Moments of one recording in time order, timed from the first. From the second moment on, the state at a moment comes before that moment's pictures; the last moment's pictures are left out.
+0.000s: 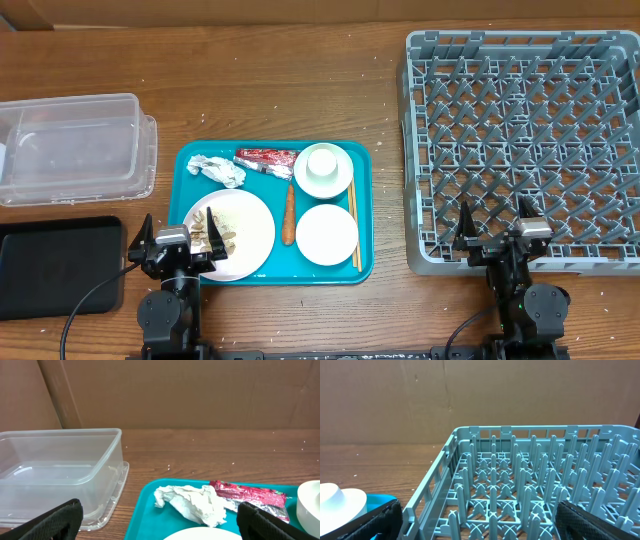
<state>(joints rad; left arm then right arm) 0.05 0.02 0.01 -0.07 -0.09 0.03 0.02 0.01 0.02 -0.03 -0.04 0.04</state>
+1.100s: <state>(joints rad) 0.05 0.02 0.01 -0.07 -0.09 0.03 0.02 0.01 0.02 -0.03 -0.10 0.04</state>
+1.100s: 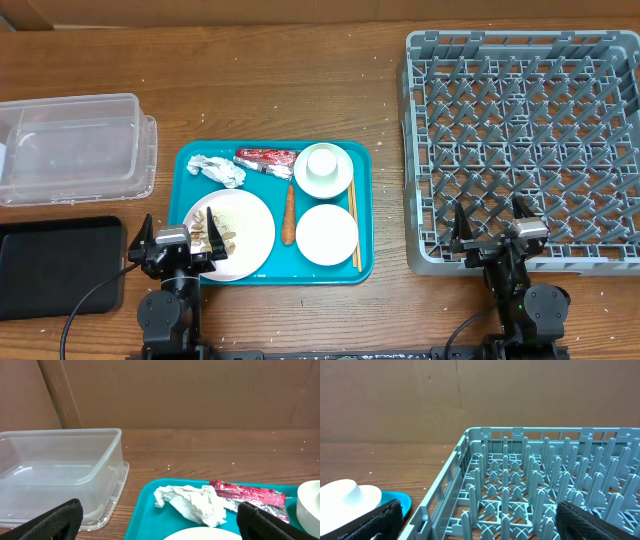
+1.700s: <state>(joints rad) 0.05 0.02 0.01 -0.04 -0.01 0.00 0.02 0.01 0.02 -0.03 -0.10 0.04</state>
